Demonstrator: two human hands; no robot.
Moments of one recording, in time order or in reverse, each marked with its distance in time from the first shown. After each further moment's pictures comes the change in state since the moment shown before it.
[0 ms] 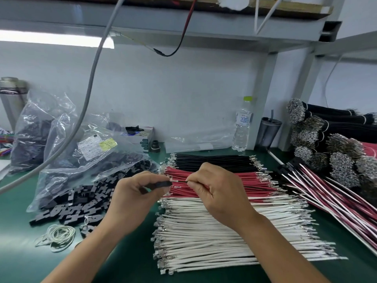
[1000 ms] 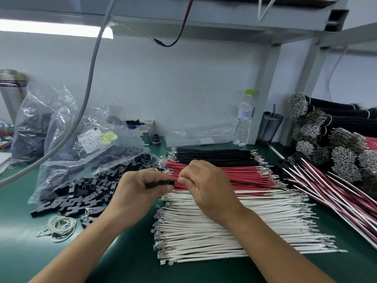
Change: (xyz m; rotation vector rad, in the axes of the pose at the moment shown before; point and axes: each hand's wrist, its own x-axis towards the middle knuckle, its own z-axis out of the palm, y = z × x) left_hand -0.004 0.010 0.000 -0.006 -0.126 -0.028; right_hand 0.004 -0.011 0.020 -0.009 -0.059 0.008
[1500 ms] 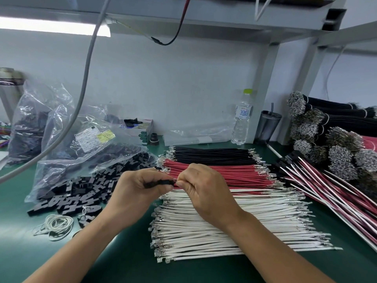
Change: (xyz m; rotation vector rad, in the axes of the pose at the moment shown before) left_hand -0.004 0.006 0.003 -0.063 -0.030 0.018; right_hand -0.009 0.002 0.004 0.078 0.036 -0.029
